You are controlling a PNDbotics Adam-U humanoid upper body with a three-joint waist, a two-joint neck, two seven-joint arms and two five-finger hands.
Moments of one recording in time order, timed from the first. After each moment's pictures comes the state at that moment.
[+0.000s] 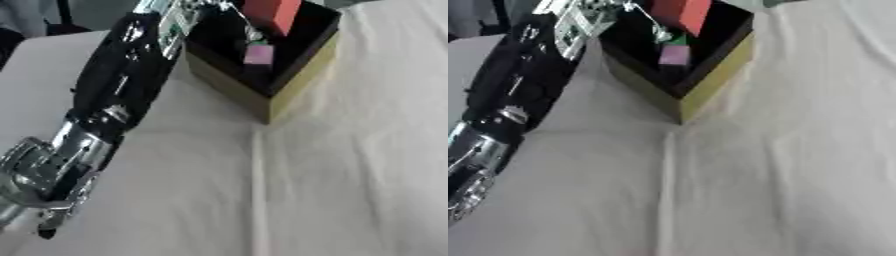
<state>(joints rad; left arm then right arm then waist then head) -1.30 0.42 -0.18 -0.99 -1.06 -0.30 -0.36 -1.00 -0.54 0.09 -1.92 0.31 0.09 0.30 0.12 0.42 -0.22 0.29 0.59</state>
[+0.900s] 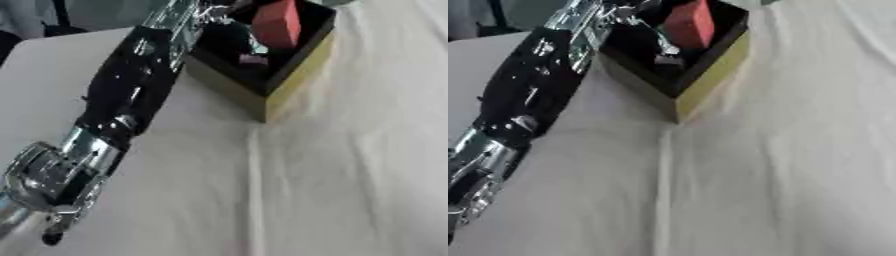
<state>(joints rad) -1.29 0.41 -0.17 -0.94 -1.18 -0.29 -0.29 -0.99 -0.54 0.09 -1.92 0.30 0.09 0.30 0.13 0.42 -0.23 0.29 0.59</state>
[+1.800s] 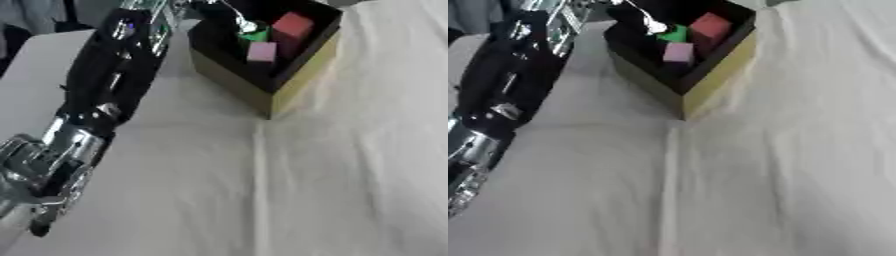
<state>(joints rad) -1.22 0.50 -0.17 -1.15 -0.98 -0.31 -0.30 -0.96 -0.54 0.07 -1.92 0.30 0.10 0.29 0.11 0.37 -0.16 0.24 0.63</state>
